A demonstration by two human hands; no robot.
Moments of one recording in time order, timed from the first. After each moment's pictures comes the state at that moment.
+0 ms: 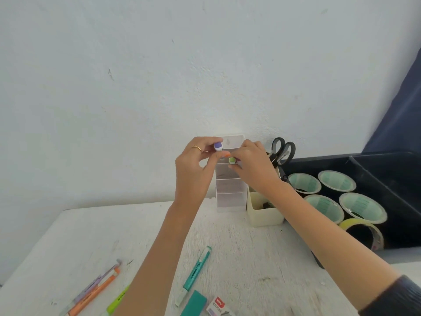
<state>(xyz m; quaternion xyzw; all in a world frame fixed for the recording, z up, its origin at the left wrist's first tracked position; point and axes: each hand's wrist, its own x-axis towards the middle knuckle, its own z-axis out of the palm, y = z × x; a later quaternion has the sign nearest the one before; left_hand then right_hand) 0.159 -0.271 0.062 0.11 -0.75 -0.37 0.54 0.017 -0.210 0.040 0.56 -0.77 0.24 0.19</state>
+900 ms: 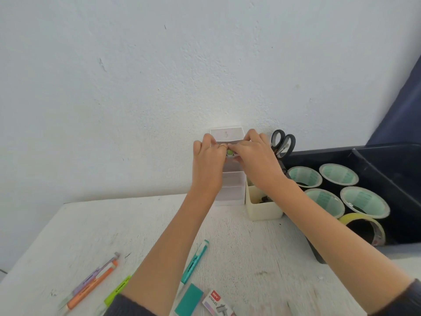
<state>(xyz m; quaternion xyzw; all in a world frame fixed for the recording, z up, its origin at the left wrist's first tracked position) 0.108 -0.292 0.026 0.22 -0.90 0.08 0.37 0.010 -0.204 0.029 0.56 -0.73 0.22 0.32</state>
